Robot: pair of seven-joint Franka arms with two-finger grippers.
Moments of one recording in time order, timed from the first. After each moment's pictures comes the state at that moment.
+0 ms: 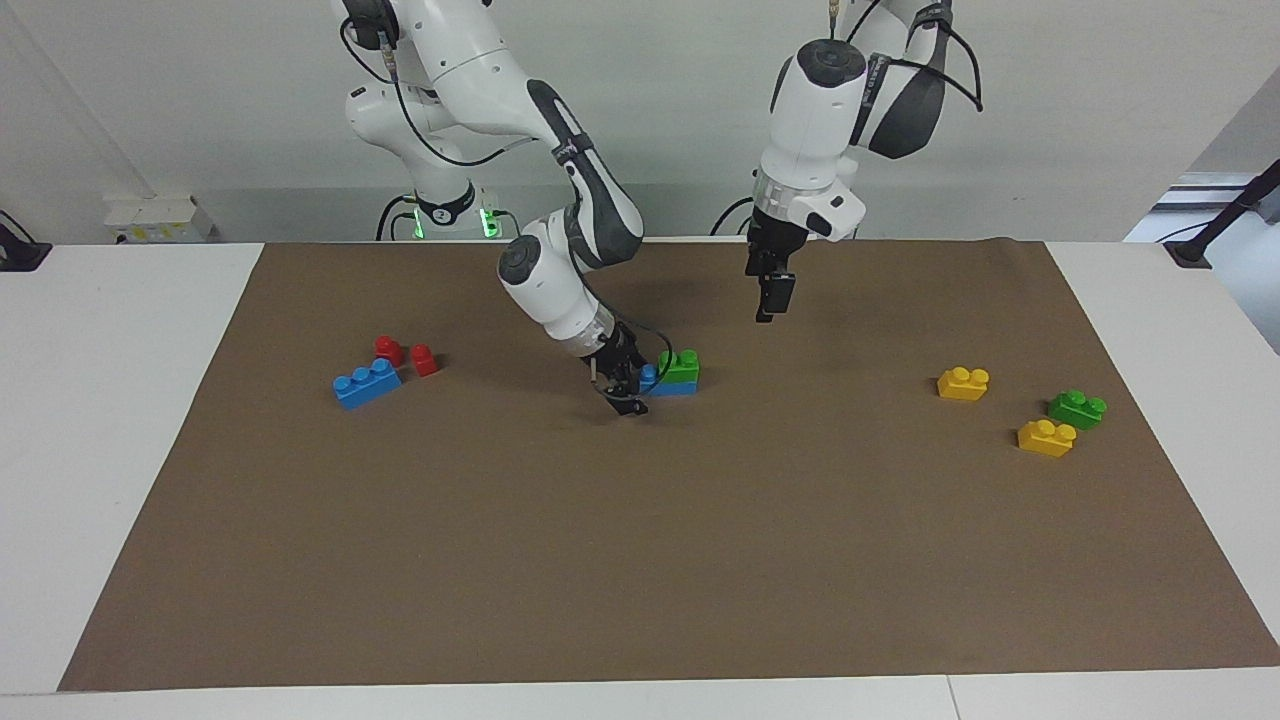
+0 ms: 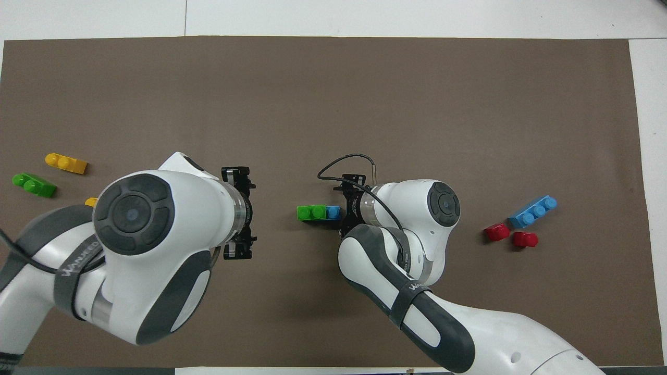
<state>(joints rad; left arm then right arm) -0.47 -0.10 -0.09 -2.05 -0.04 2.04 -2.07 0.48 0.35 0.13 -2.11 0.78 2.66 1.53</state>
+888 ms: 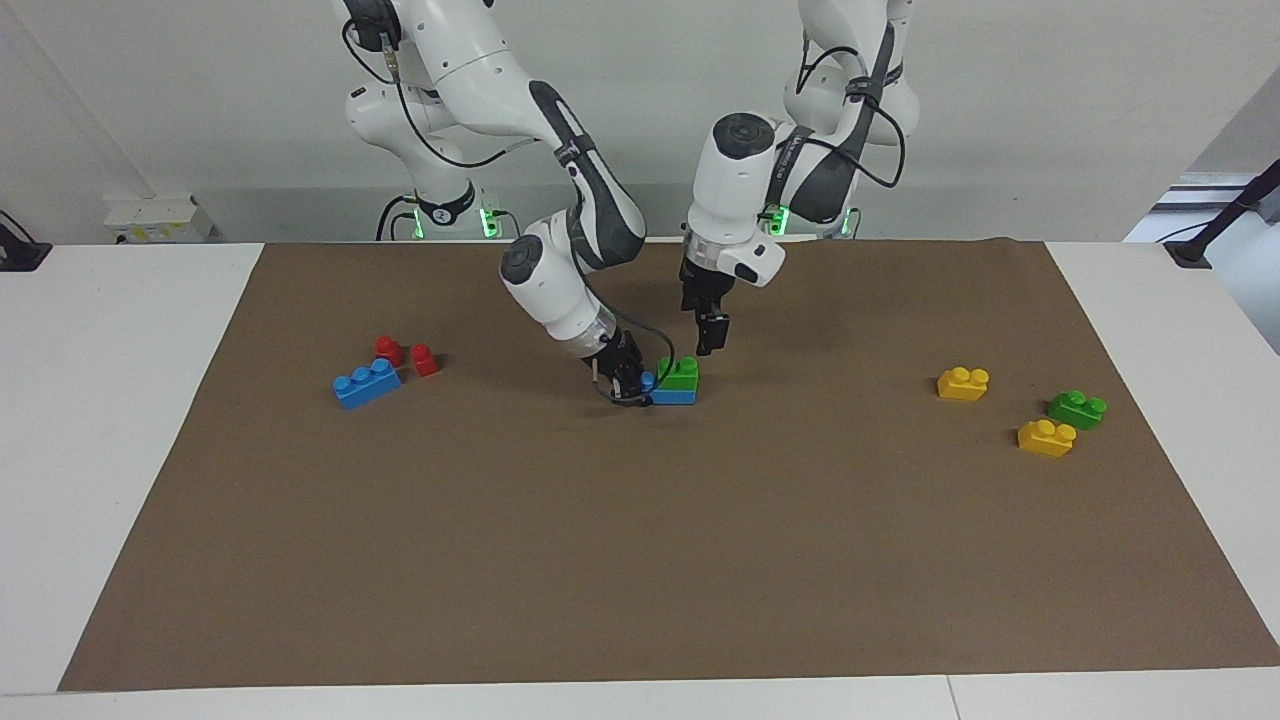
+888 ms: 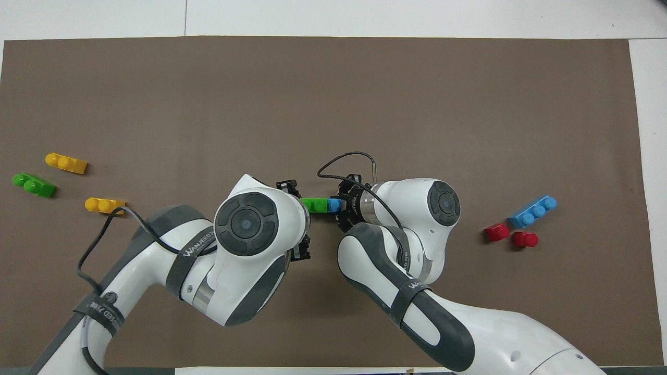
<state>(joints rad) -0.61 0.06 -0.09 -2.08 -0.04 2.23 -2.34 0.48 0.35 0.12 -2.10 0.78 2.67 1.53</state>
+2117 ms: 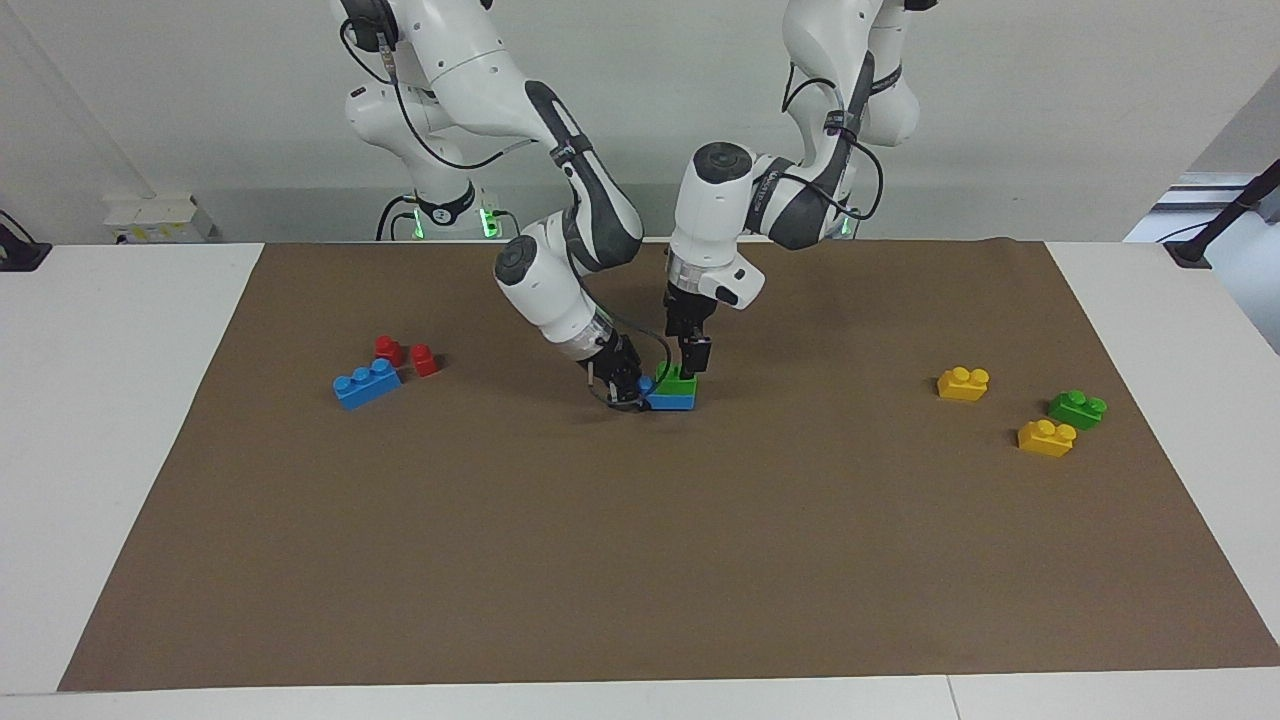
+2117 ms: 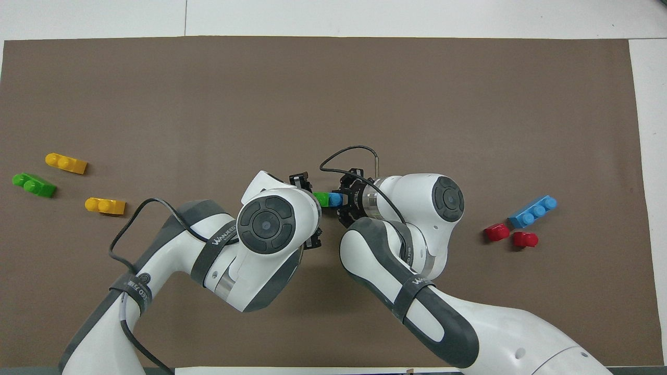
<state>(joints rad) -0.62 0.15 -0.08 -2.08 0.01 2.38 -2.37 0.47 0.35 0.12 -2.08 0.78 2.67 1.52</state>
